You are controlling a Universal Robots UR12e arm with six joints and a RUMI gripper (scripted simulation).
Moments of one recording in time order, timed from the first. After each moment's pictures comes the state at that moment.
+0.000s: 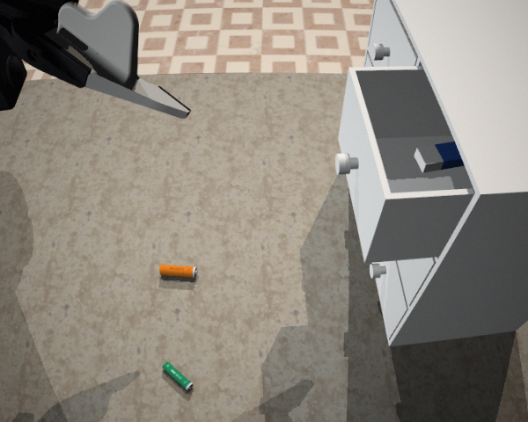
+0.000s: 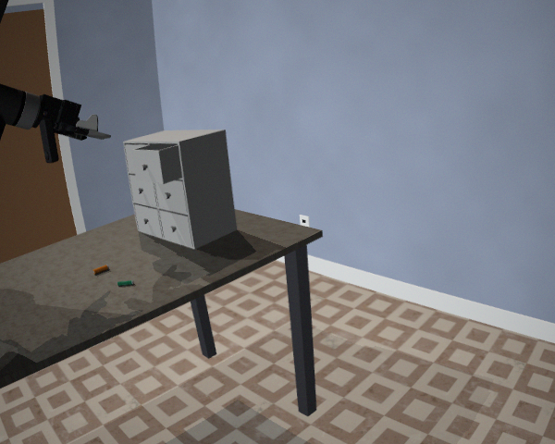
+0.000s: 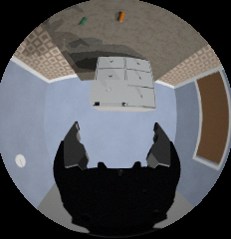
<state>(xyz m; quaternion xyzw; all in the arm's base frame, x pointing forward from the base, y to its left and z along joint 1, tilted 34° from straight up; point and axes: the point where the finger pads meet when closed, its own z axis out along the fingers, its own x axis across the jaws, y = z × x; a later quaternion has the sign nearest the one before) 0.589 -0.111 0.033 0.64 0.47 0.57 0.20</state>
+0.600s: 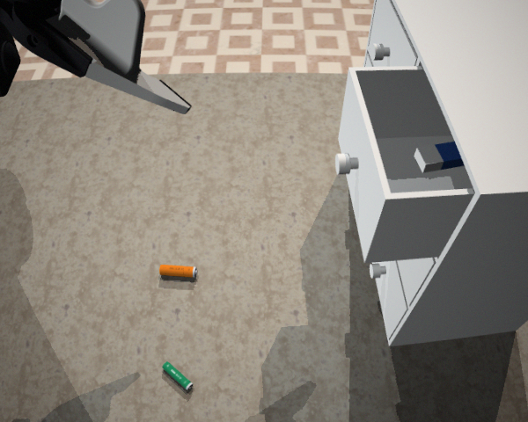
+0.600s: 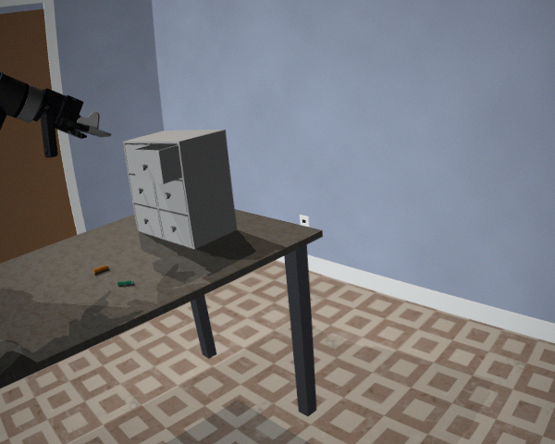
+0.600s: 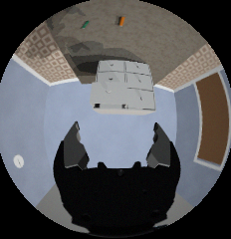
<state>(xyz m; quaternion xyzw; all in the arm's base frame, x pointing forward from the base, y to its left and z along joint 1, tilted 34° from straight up) 0.590 -0.113 0.035 0.65 0.49 0.55 0.18</state>
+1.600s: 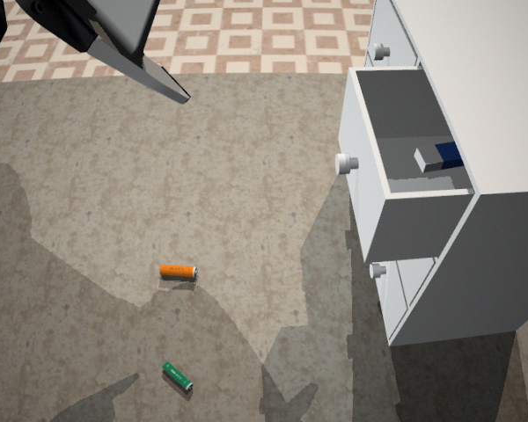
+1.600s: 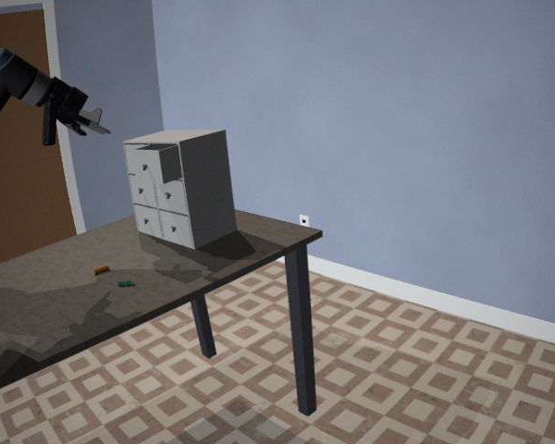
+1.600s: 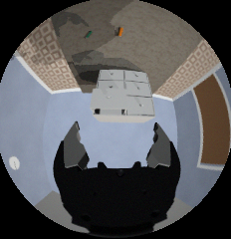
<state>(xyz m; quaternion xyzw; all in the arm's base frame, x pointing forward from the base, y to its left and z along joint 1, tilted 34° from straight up) 0.588 -0.114 0.041 0.66 0.53 0.51 0.13</state>
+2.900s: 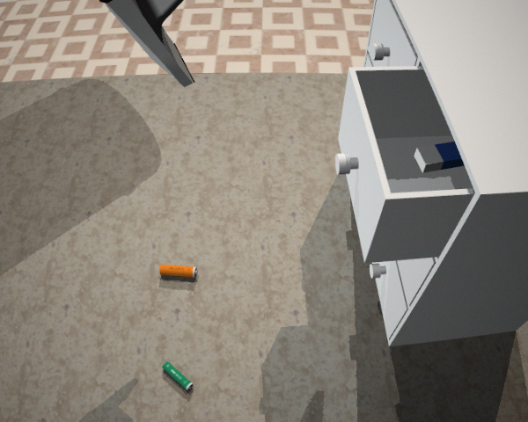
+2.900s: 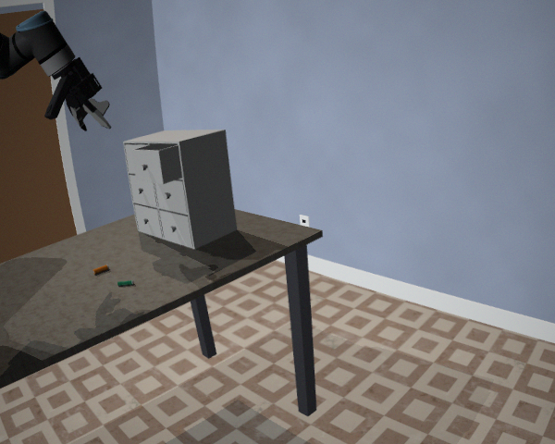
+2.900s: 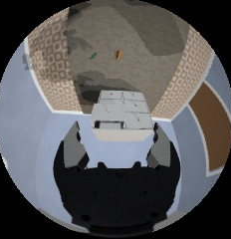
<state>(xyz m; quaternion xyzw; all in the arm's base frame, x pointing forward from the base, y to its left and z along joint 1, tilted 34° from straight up) 0.588 -0.121 0.052 0.67 0.62 0.40 0.00</state>
